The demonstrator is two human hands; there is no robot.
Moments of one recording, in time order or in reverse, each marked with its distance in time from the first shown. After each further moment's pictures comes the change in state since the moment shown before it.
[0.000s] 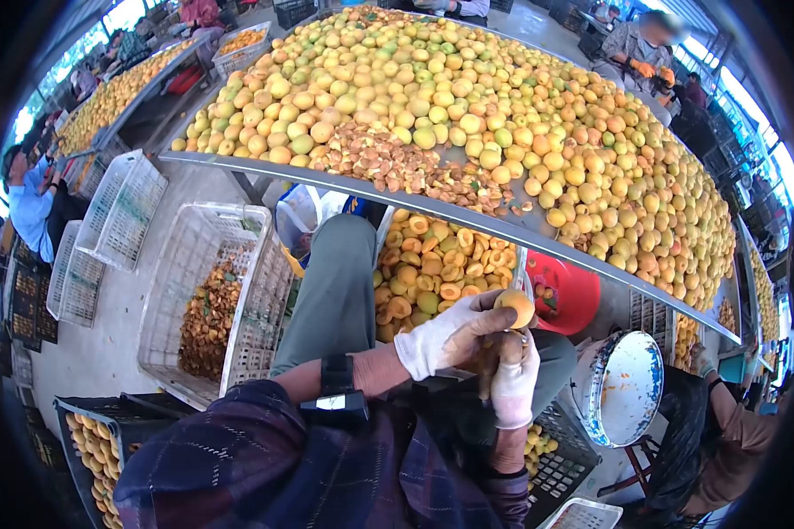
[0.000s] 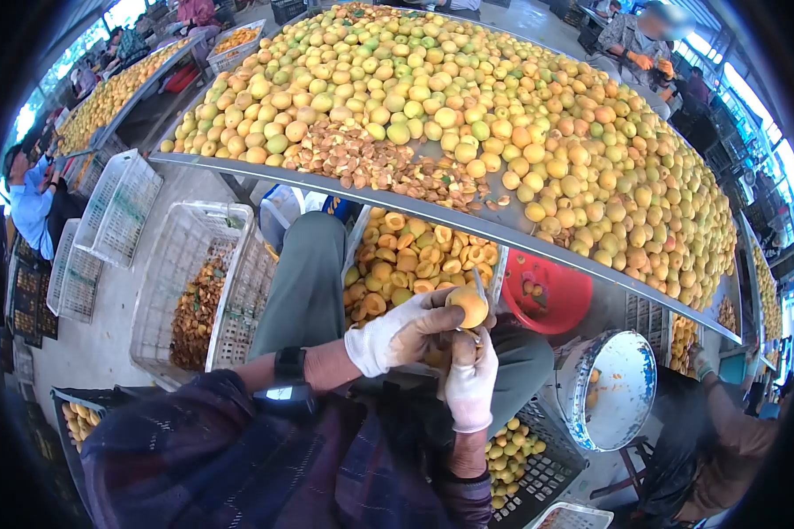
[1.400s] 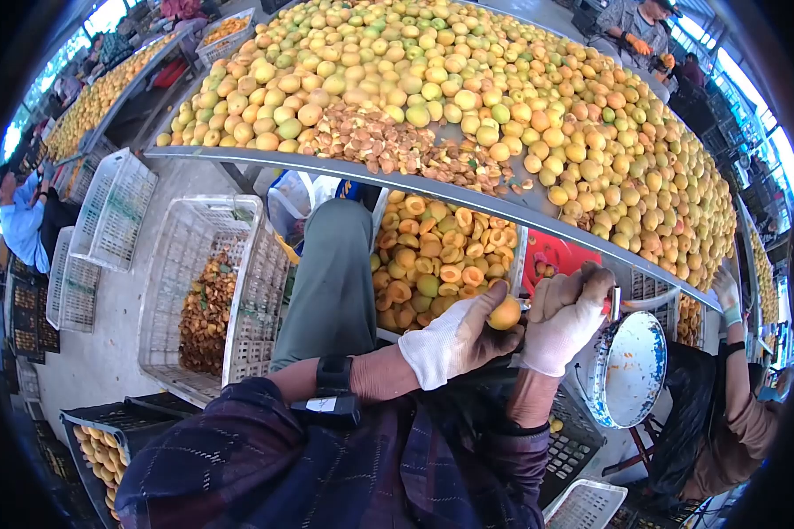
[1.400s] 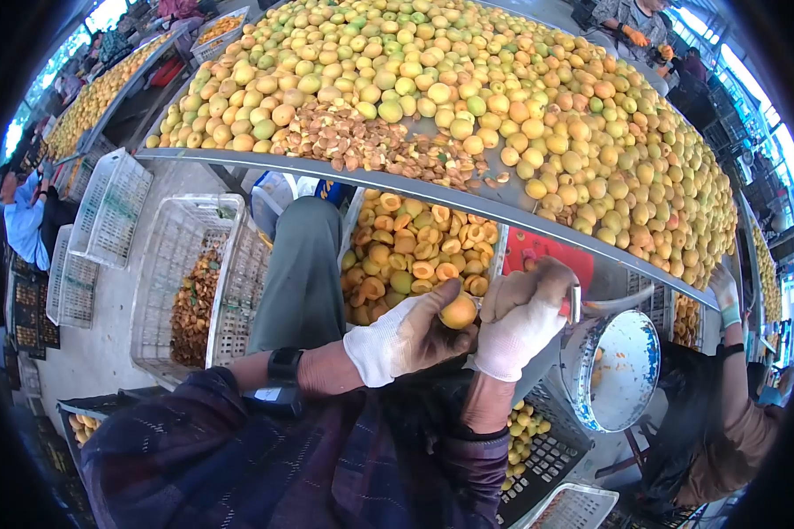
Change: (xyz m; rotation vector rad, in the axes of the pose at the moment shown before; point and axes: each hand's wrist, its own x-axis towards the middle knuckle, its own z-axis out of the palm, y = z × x) left_hand -0.002 -0.016 0.014 -0.364 0.288 -0.070; right_hand 0.059 -0.067 0.021 0.625 0.408 -0.193
